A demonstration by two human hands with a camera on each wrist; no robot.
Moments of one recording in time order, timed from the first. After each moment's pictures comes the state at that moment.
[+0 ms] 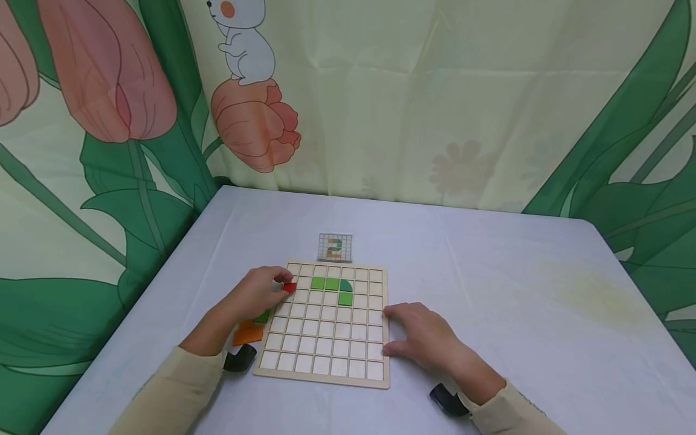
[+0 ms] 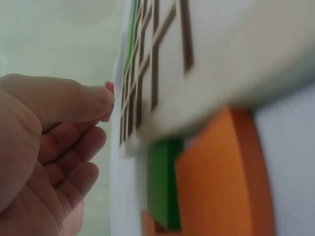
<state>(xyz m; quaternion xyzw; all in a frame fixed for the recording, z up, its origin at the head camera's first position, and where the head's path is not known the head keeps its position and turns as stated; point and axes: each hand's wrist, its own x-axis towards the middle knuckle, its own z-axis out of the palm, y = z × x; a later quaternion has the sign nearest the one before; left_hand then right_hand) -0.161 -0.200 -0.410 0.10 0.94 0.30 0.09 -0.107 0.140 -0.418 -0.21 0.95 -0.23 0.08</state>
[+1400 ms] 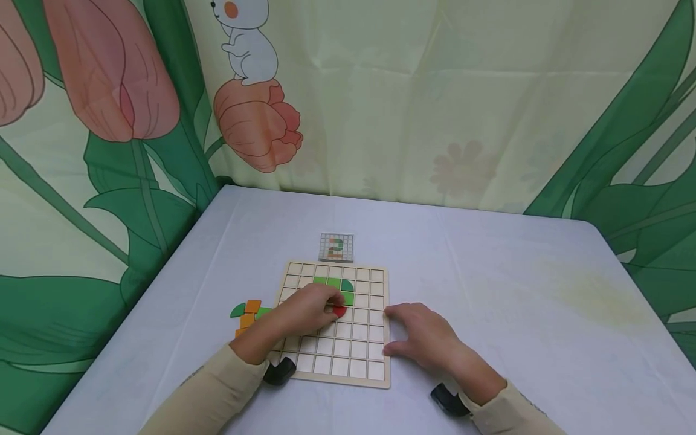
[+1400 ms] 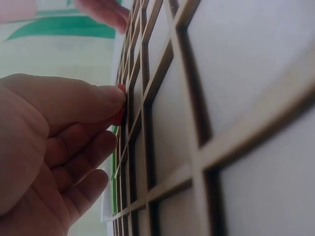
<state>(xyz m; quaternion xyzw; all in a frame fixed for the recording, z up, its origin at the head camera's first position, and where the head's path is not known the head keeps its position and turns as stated) -0.148 -0.119 -0.415 0.24 0.92 0.27 0.13 -0.106 0.138 -0.416 -0.20 0.95 -0.22 0.09</state>
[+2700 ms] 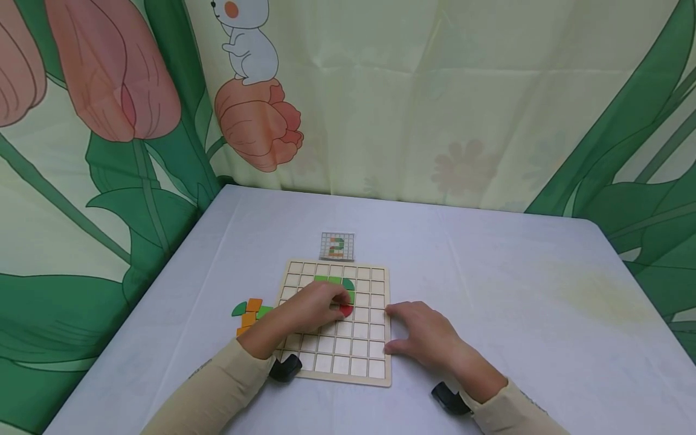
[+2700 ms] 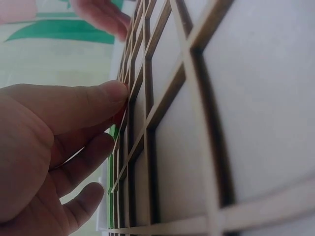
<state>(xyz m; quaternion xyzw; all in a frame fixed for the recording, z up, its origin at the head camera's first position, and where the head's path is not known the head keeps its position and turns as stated) -0.152 -0.112 -0.415 0.26 0.92 0.28 0.13 -0.107 0.141 -0.417 -0.21 0.95 -0.23 0.09</state>
